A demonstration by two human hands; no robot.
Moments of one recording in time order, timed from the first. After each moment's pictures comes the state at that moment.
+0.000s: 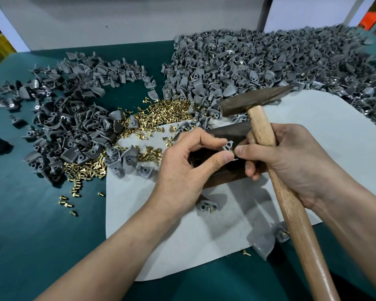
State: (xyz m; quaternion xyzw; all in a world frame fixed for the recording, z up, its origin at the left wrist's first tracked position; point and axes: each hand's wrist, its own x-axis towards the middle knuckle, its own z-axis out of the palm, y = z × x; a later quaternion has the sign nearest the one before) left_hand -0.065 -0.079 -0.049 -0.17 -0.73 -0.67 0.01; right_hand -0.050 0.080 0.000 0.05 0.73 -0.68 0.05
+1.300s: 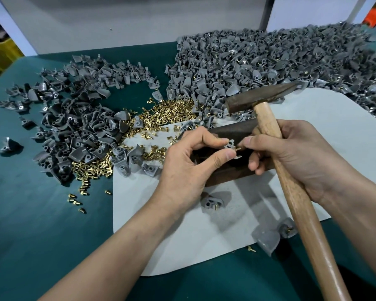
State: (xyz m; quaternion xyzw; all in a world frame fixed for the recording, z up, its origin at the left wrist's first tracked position) left_hand -0.066 -0.081 -0.051 -0.15 -0.70 -0.70 -0.01; right_hand -0.050 0.080 0.004 0.06 0.70 -0.71 0.05
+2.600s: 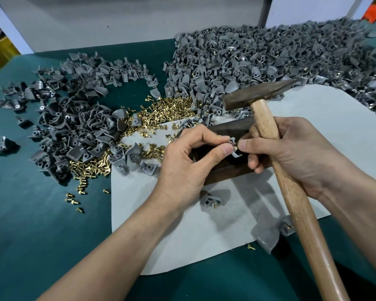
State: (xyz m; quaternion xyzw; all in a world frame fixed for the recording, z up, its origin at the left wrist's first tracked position) left_hand -0.066 -0.080 -0.045 -0.16 -0.71 -0.68 0.00; right_hand -0.051 0.081 0.004 0.05 0.71 -0.70 0.06
